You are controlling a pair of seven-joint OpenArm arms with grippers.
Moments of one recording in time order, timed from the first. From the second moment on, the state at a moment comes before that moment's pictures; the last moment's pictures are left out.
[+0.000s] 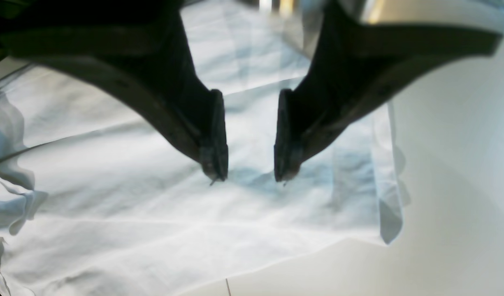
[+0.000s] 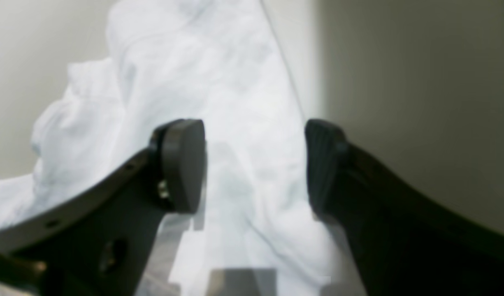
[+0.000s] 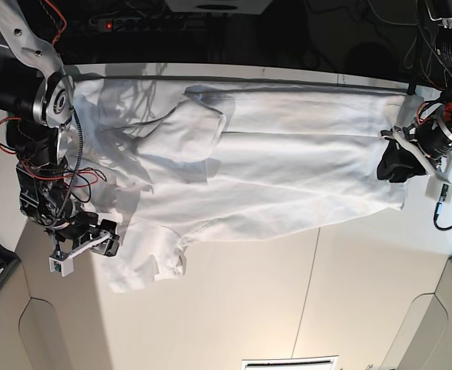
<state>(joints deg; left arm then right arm) 13.3 -20.3 -24.8 88.4 -32.5 -34.4 38.3 32.7 9.4 16.5 24.8 6.1 23.7 -16.3</state>
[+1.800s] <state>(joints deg) -12.5 -24.7 -21.0 46.4 -37.2 -33.8 36.1 32.4 9.3 16.5 26.6 5.6 25.3 -15.3</state>
